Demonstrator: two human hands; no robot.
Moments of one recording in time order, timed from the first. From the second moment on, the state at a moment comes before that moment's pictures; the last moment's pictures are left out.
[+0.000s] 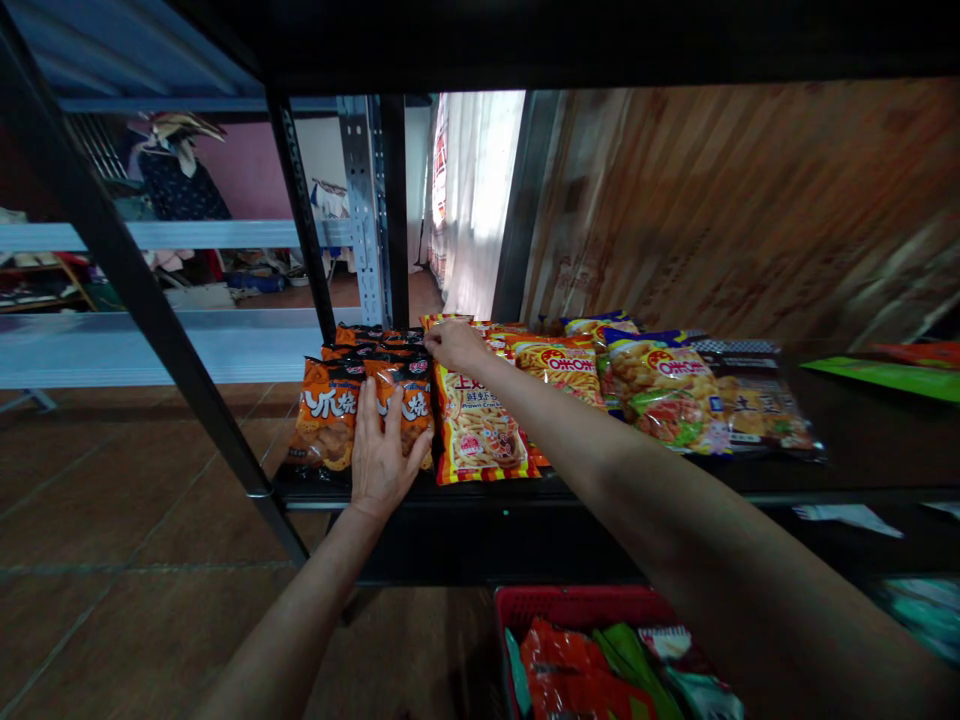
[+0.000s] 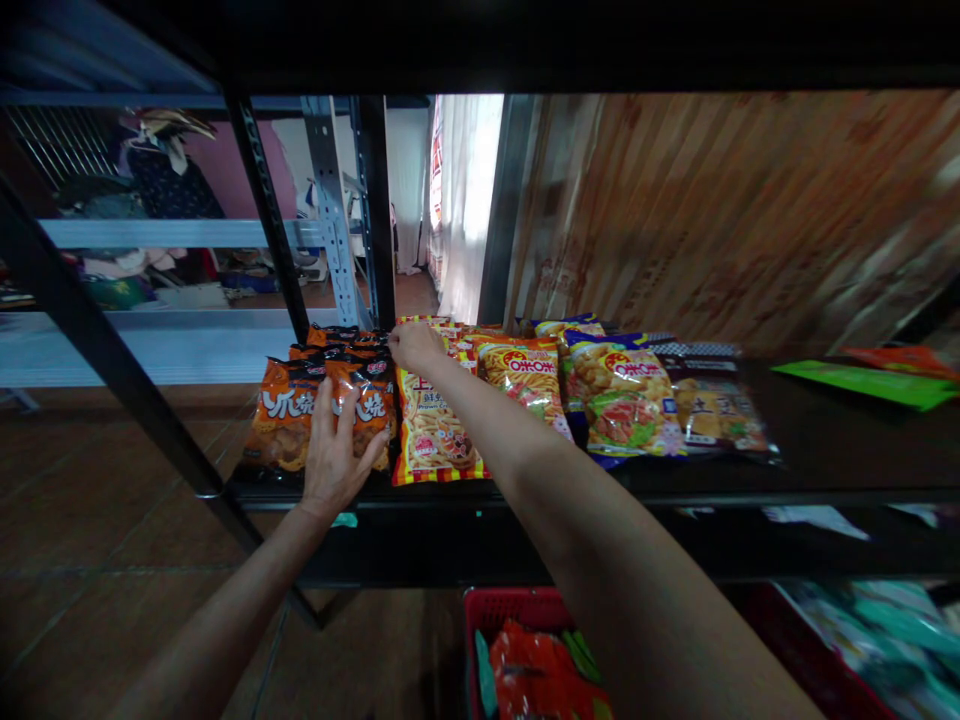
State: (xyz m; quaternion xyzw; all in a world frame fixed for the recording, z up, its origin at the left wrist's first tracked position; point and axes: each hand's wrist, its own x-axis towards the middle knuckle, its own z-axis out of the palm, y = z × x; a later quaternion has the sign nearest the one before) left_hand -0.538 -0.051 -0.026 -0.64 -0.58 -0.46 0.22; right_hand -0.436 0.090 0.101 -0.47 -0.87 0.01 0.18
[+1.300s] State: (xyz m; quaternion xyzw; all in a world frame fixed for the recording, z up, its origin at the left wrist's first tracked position) left_hand -0.535 -0.054 -0.028 -0.65 -0.58 -0.42 0.25; right_hand -0.398 0.099 0.072 -0.41 -0.89 -0.09 0.20
